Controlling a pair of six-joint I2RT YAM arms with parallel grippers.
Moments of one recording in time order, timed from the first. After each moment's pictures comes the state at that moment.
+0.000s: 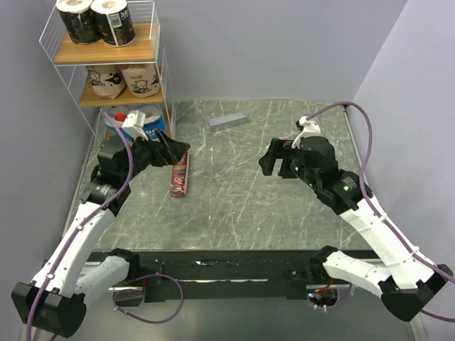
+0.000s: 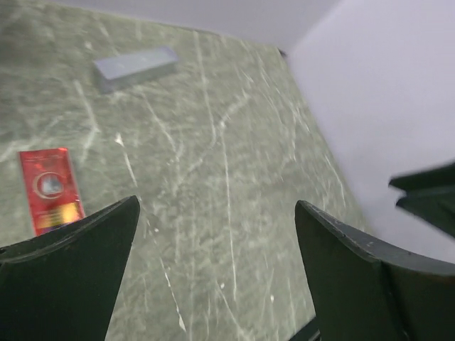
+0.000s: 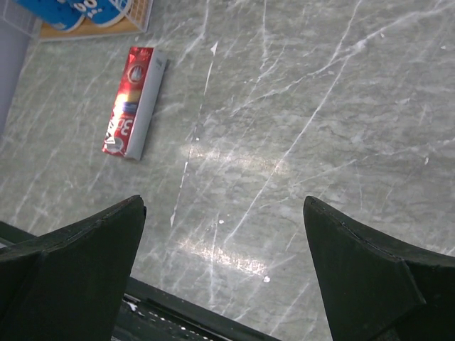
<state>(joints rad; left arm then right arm) -0.26 0.92 0.91 -0.12 0.30 -0.55 0.59 0.98 1.15 -0.65 0.16 0.48</state>
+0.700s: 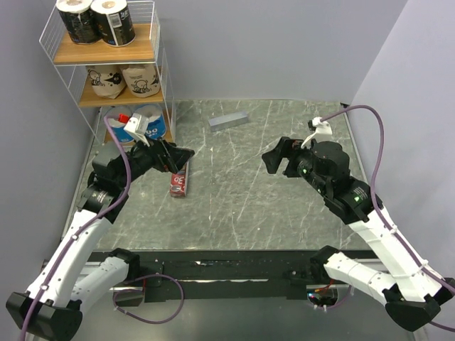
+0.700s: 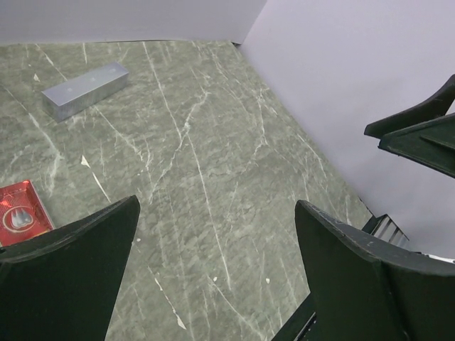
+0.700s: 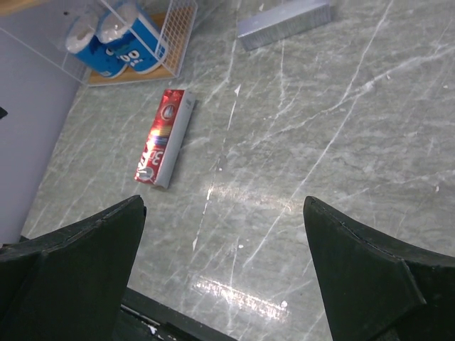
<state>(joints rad) -0.32 0.85 0.90 -0.09 0.42 -0.45 0.59 0.88 1.12 -0.57 0.17 0.50</state>
